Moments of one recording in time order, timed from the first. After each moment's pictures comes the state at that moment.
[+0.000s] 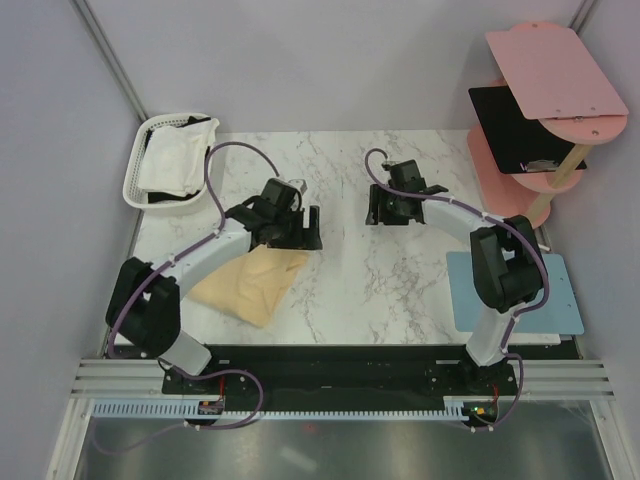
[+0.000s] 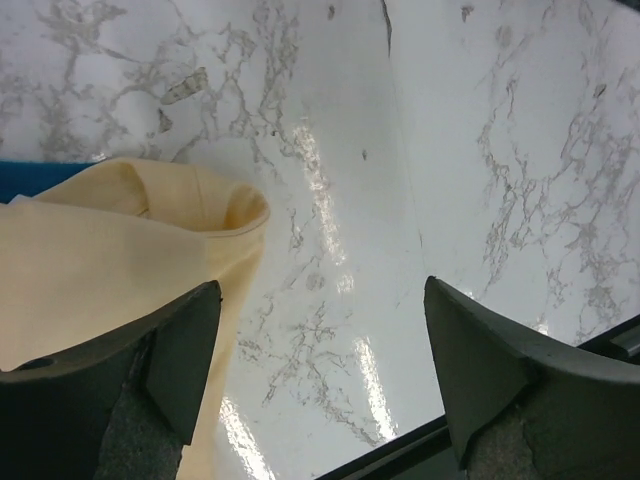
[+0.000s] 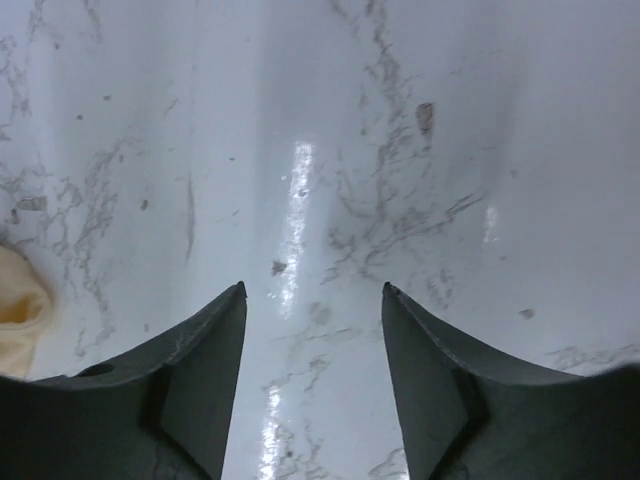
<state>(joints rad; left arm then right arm) -0.54 1.51 1.10 -0.48 0.11 -0.43 0.38 1.83 1.25 -0.31 -0.11 0.35</state>
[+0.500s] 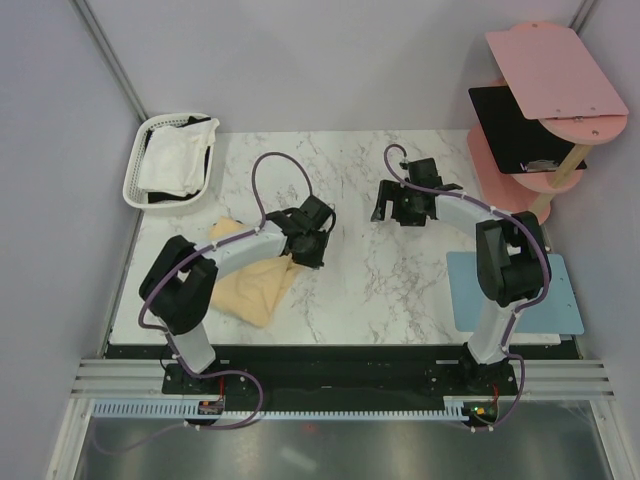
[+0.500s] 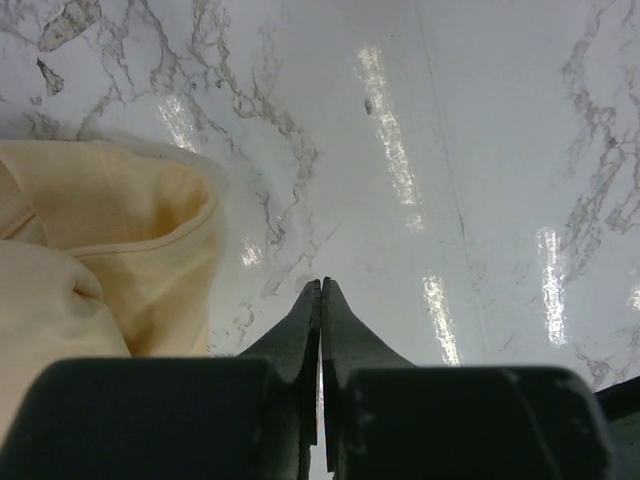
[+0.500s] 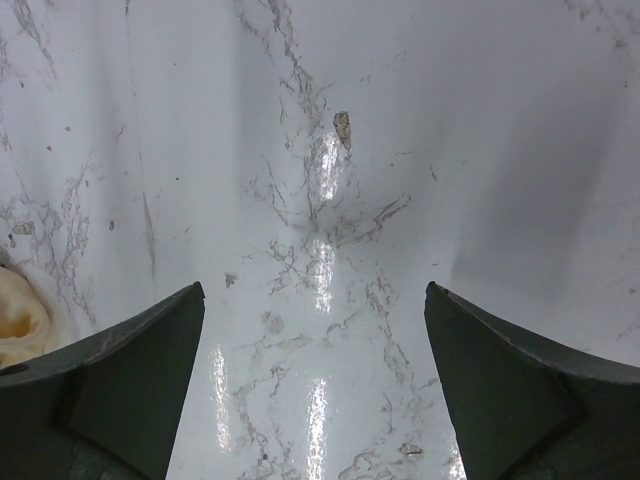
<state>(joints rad) -0.72 1.74 1.18 -0.54 -0.02 -0.40 0.25 1.87 1.24 -0.30 -0.22 0.37</state>
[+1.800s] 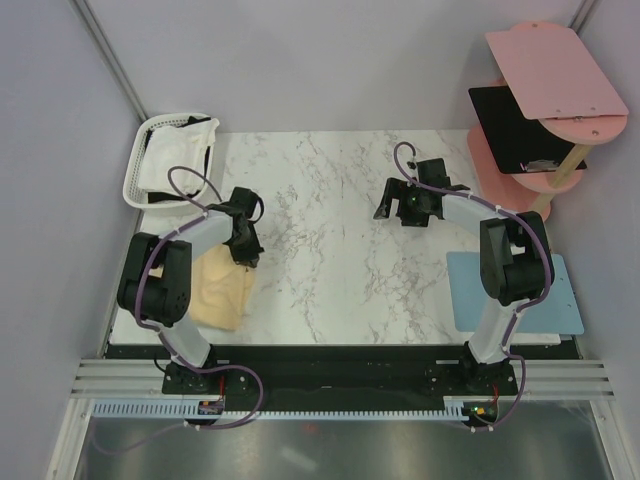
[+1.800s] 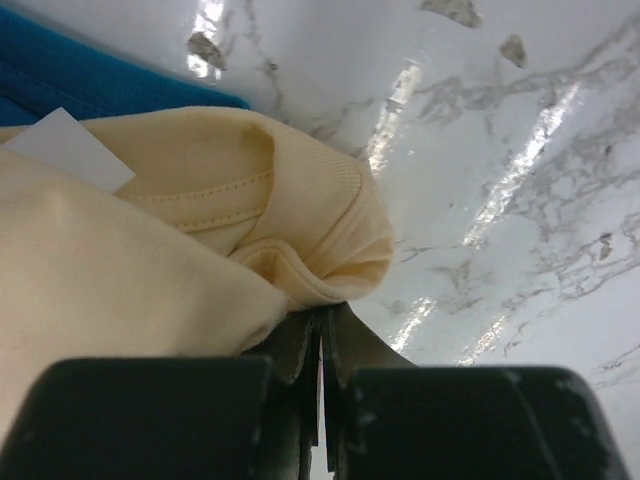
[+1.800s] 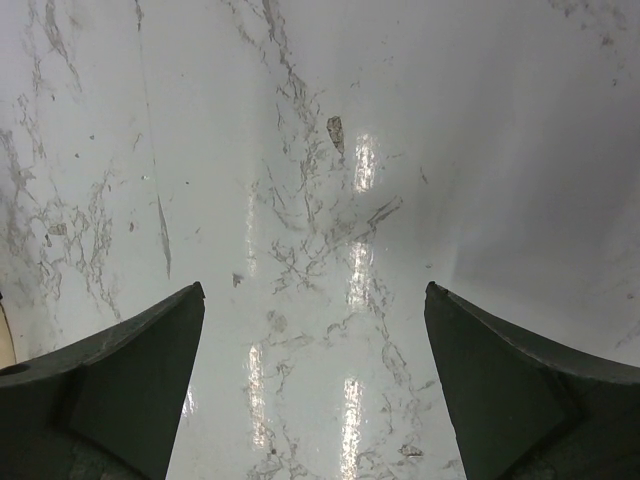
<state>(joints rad) -0.26 1.72 1.03 -0.63 -0.09 -0.57 0.19 1.87 1.22 -0.27 -0.31 0.40</state>
